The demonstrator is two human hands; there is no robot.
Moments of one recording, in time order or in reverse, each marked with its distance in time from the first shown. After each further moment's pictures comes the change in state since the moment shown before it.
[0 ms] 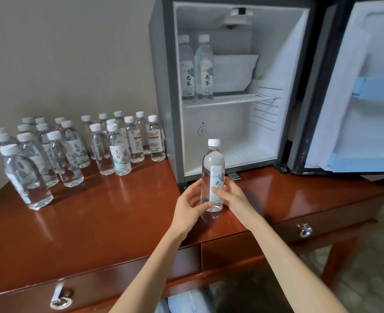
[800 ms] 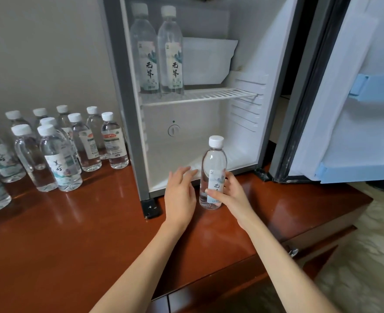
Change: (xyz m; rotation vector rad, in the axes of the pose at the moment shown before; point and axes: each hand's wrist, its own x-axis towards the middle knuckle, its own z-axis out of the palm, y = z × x) left_hand 0.114 -0.030 0.061 0.767 0.241 0.408; right_hand 0.051 -0.004 -0.074 -0.128 0.254 -0.064
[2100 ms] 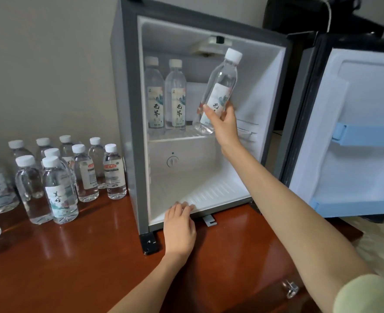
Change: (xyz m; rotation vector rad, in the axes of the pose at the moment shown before) left_hand 0.005 -0.001 -0.001 0.136 -0.111 -0.042; right_hand 0.128 -0.197 0.052 -0.004 0.185 -0.449
